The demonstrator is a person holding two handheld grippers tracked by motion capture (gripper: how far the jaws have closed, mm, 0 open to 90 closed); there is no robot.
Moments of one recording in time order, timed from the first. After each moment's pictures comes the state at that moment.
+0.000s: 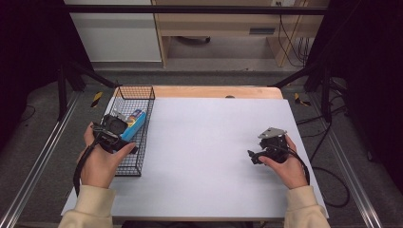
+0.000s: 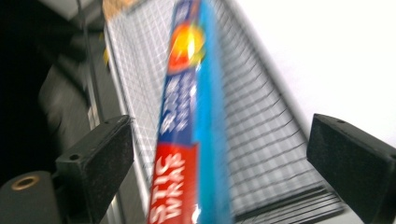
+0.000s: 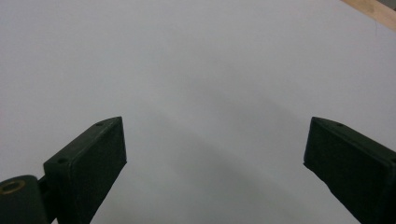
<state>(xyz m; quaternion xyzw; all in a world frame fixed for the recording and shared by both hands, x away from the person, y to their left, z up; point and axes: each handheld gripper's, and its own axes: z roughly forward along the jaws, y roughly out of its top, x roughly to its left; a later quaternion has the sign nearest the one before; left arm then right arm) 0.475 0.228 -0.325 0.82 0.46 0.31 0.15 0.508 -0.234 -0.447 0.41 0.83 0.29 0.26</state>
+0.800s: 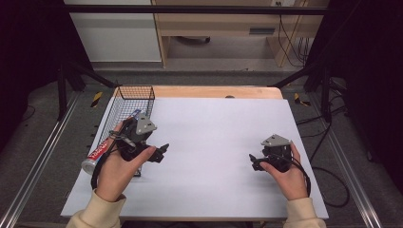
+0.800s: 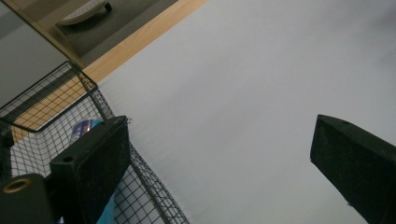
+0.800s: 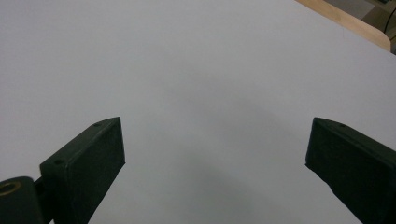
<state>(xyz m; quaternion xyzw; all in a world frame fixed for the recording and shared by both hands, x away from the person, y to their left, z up) 0.451 0.171 -0.314 0.85 0.33 0.27 0.31 0.474 -0.233 -0.442 0.43 0.80 0.30 0.30</state>
